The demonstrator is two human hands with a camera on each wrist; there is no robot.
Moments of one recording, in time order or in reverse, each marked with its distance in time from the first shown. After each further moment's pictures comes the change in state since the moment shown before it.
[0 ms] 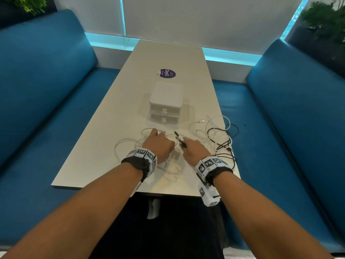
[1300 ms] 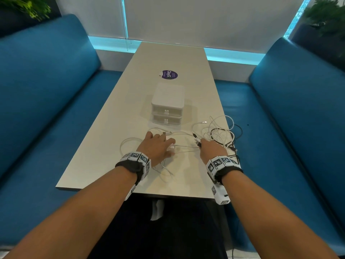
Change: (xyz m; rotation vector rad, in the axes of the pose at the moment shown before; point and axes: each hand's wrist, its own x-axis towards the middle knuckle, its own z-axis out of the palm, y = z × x) left_hand -0.013 -0.018 0.016 -0.140 0.081 -0.028; right_hand 0.006 0.042 -0.004 -0.373 0.042 0.216
